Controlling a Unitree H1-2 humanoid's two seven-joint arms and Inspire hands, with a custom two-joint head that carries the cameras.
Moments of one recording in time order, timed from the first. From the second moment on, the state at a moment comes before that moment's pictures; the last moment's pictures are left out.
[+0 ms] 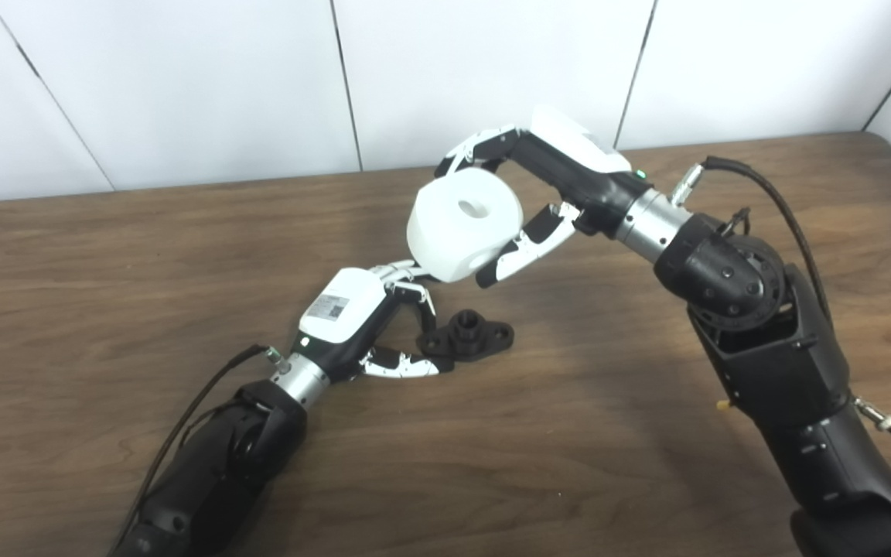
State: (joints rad) left arm -0.37 0.32 -0.53 0.30 0.75 -0.31 0.12; right arm -0.50 -0.34 0.20 -0.29 -0.40 0.09 0.47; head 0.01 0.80
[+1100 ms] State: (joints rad) left arm -0.37 0.32 -0.53 0.29 0.75 -0.30 0.11; right arm -0.47 -0.37 0.32 -0.14 -0.50 0.11 0.51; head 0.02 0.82
